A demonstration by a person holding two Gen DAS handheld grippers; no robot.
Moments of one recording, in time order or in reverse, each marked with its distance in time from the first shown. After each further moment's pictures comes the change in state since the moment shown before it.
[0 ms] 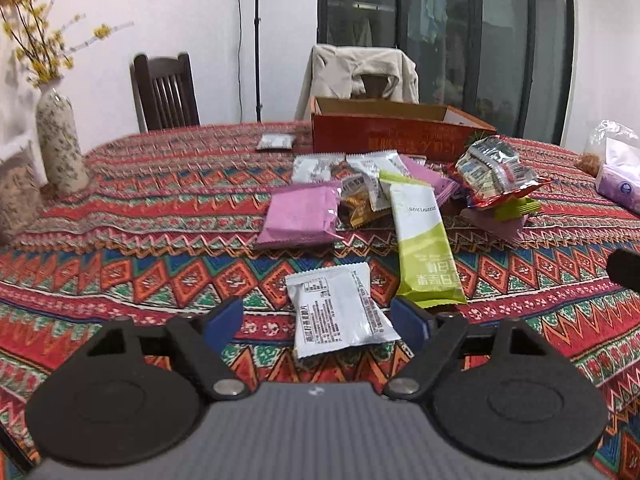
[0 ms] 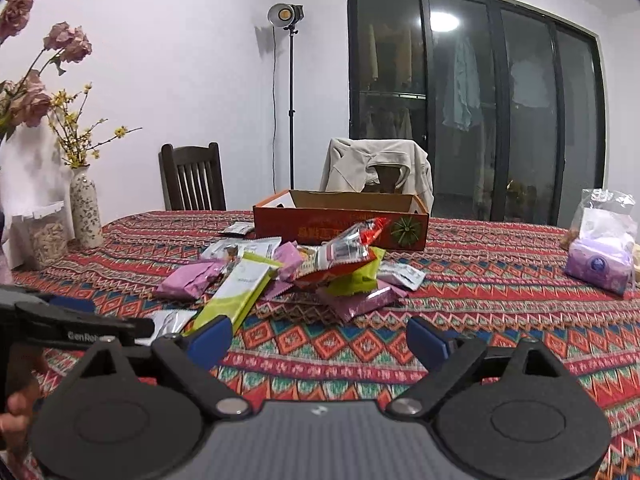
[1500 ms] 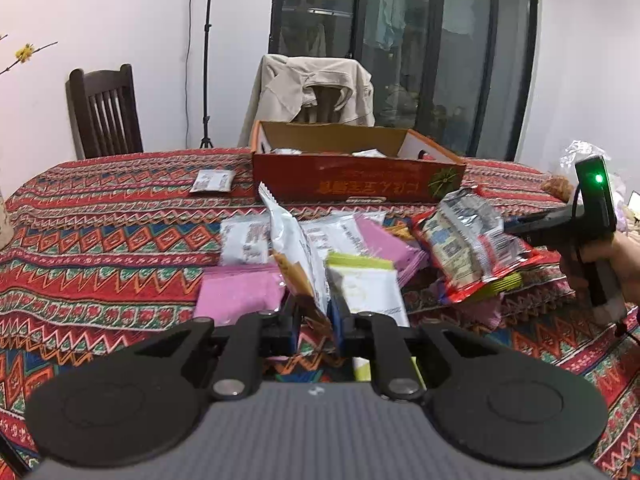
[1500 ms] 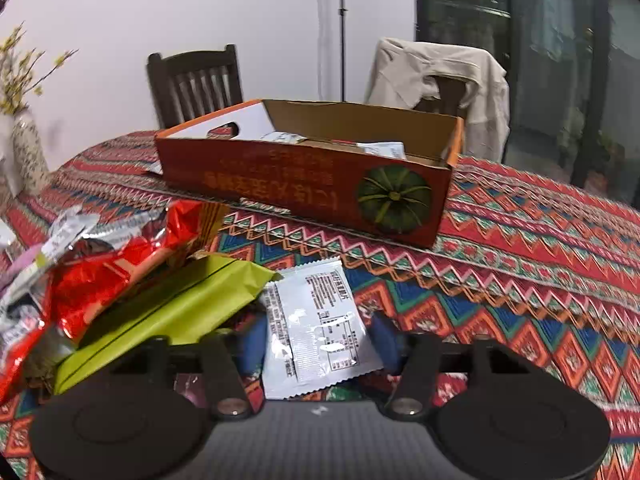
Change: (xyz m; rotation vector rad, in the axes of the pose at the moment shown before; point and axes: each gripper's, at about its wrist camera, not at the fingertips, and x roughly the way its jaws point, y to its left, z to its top) left arm 0.053 -0.016 0.072 0.034 -0.031 -0.159; right arm 0.275 -0.158 0.058 -0.090 0.315 0.222
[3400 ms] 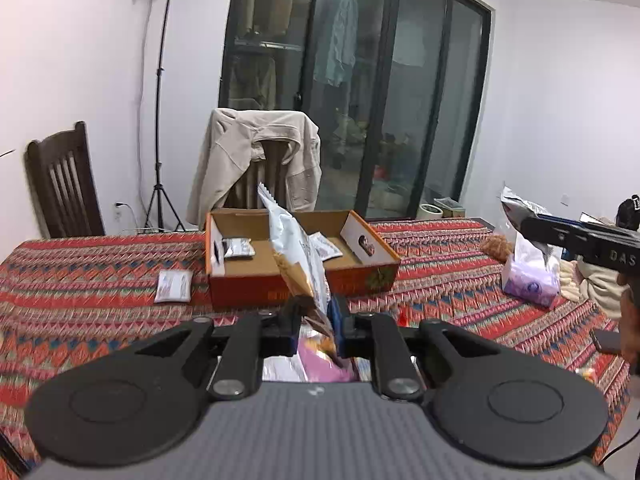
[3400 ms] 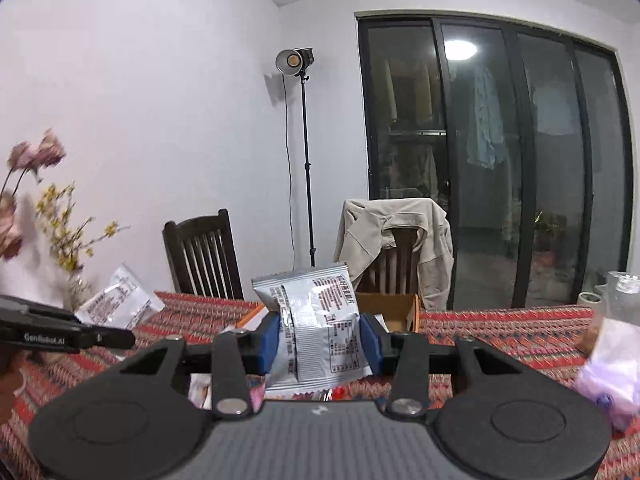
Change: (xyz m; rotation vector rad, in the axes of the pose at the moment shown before) left arm -0.051 -0.006 0.136 0.038 -0.062 -0.162; right arm -0.245 0.084 0.062 0.102 -0.417 -0.082
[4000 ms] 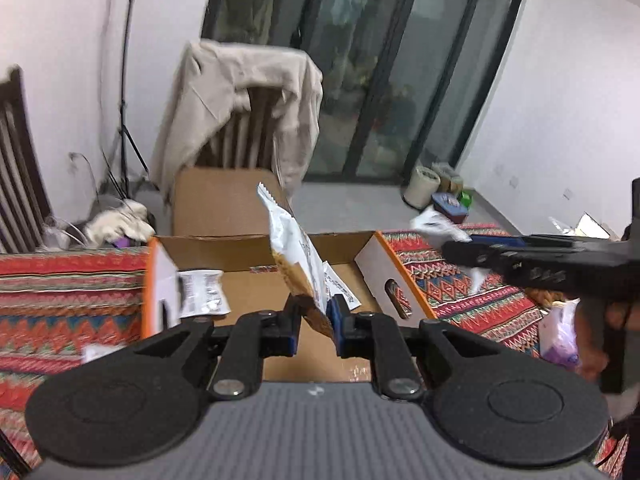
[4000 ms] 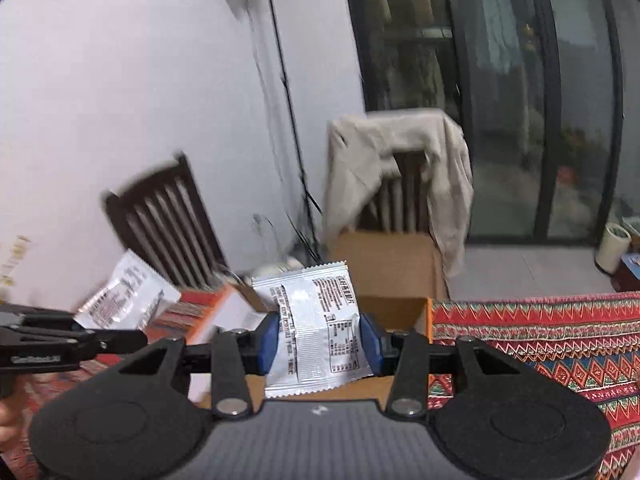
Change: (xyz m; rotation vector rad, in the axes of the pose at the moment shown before) left arm 0.267 0.056 0.129 -0.101 0.231 -0.086; right arm 0.313 -0.090 0.088 0.072 0.365 -0.031
